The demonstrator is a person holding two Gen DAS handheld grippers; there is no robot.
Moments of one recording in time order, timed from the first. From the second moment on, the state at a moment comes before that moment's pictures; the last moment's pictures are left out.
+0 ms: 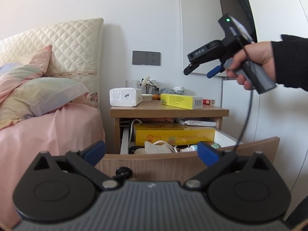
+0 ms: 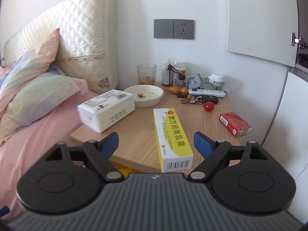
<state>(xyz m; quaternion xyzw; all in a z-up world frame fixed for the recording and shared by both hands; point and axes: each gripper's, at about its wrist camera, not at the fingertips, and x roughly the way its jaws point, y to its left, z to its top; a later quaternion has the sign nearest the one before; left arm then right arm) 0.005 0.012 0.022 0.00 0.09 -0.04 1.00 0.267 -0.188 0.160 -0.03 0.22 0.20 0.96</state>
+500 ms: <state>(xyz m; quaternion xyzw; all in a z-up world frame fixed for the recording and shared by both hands) -0.001 0.010 0.024 0.00 0.08 -0.05 1.00 0.132 -0.215 0.144 -0.04 0.14 0.20 0.97</state>
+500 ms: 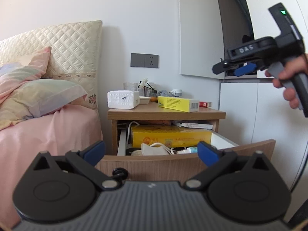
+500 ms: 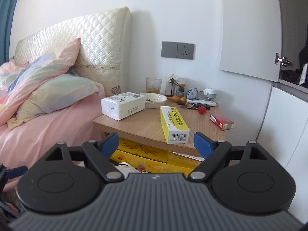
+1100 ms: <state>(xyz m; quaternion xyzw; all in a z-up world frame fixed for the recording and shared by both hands) -0.007 0.008 0.024 0.01 0.08 -0.04 1.00 0.043 -0.216 0.057 0.05 0.05 0.18 0.98</state>
